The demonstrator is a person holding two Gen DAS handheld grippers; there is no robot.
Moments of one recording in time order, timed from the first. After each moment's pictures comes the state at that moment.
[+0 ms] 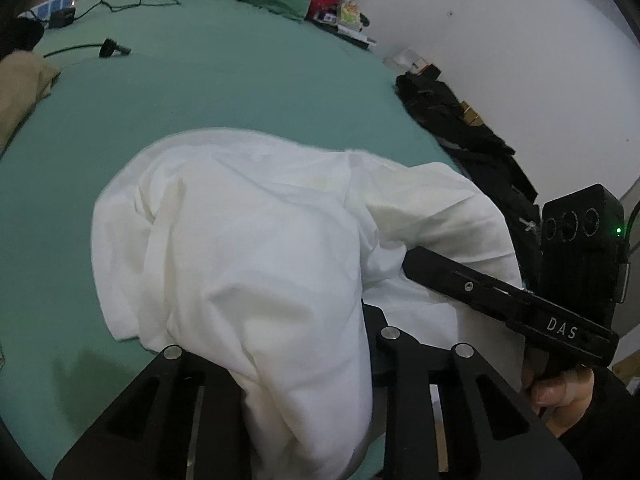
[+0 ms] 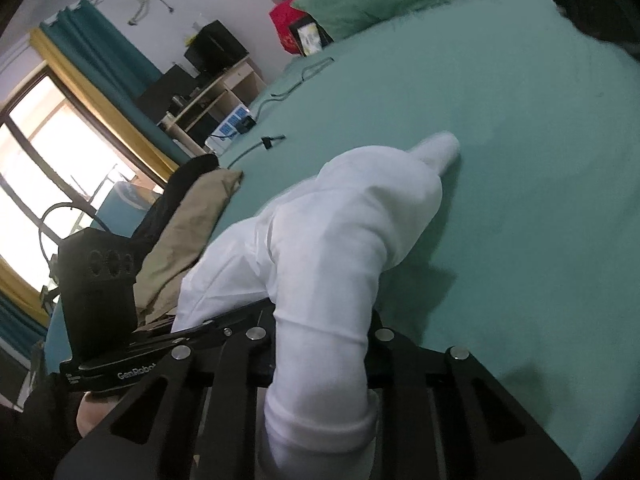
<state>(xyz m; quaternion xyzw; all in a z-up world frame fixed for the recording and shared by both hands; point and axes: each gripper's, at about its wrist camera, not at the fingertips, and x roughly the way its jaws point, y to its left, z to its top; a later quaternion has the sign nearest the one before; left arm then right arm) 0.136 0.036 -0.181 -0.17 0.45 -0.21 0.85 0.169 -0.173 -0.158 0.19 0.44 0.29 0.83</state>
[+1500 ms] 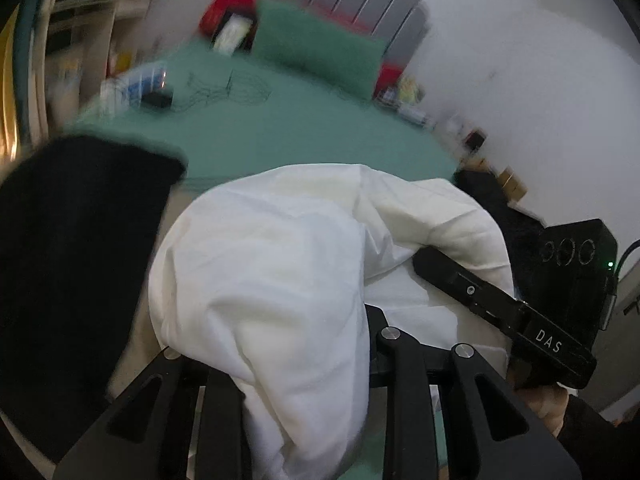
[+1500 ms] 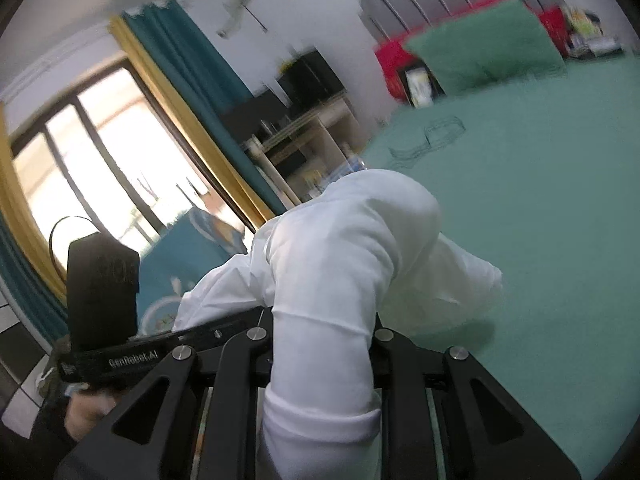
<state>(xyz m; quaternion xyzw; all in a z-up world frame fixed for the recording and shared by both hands) 0.190 0.210 -0.098 -0.18 0.42 -0.10 0.88 0.236 -0.006 -0.103 0.19 0.34 0.41 0.83</state>
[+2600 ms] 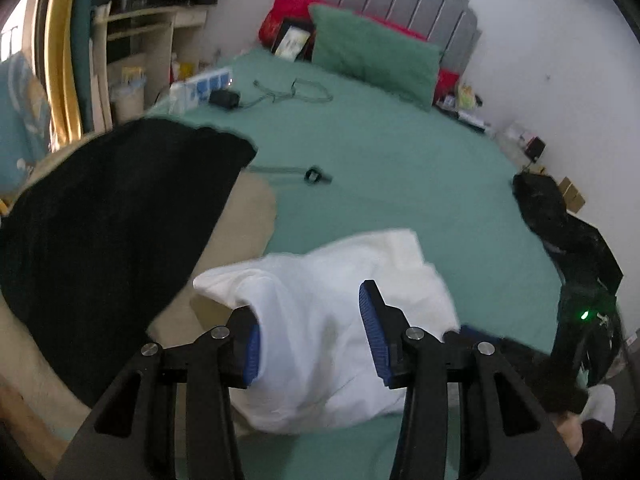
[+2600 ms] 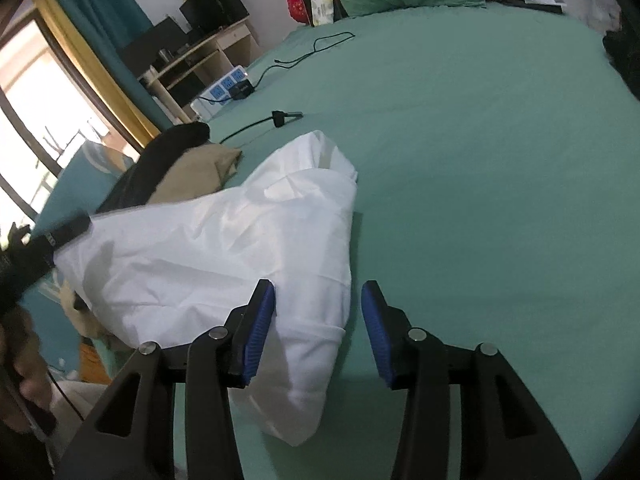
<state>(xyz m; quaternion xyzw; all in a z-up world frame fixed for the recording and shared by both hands) 0.145 0.203 -0.077 -0.15 0.38 0.02 0.91 0.220 -0.056 -0.161 0.09 0.48 0.26 0.83</state>
